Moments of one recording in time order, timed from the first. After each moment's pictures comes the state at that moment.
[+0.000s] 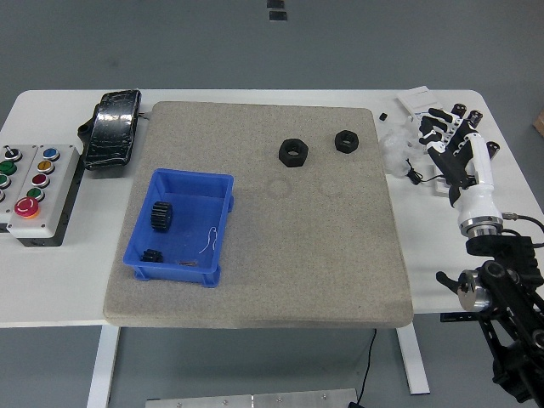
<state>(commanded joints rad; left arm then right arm) -0.01 0.16 -1.64 -0.18 1.24 0.00 0.28 0.14 -0.18 1.34 1.40 -1.17 -0.31 0.21</state>
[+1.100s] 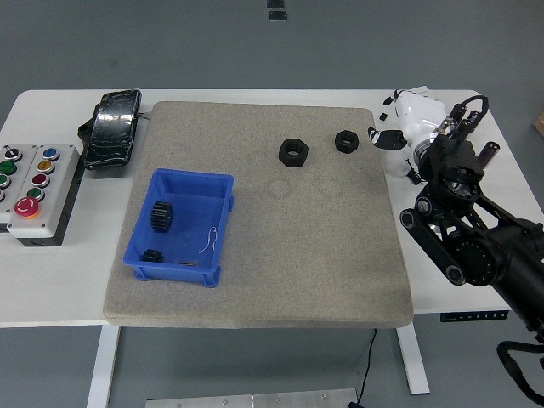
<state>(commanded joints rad) 0.00 0.15 -1.64 -0.18 1.23 0.00 0.30 0.68 -0.18 0.97 1.04 -2.27 -0.05 -0.52</state>
